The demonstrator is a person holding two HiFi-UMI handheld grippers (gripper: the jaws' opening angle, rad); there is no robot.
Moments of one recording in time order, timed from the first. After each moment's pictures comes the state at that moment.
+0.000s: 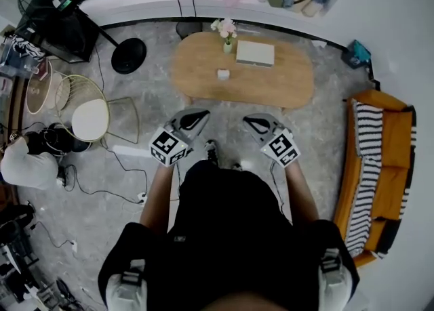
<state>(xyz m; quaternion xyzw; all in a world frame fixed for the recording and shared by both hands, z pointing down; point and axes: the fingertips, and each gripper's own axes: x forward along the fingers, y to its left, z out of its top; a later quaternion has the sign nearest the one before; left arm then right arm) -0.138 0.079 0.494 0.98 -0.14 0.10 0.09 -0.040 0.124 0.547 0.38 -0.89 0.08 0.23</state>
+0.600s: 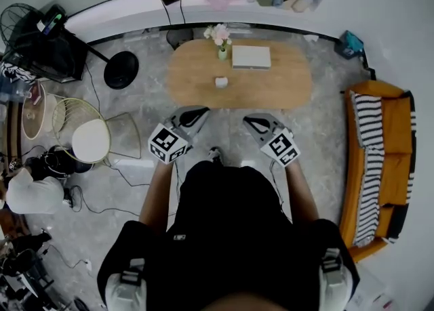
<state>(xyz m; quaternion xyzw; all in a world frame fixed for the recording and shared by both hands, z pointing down) -0.132 0.007 0.501 0.99 -0.09 0.10 0.08 -0.039 0.069 0.561 0.42 -0.87 0.10 0.24</state>
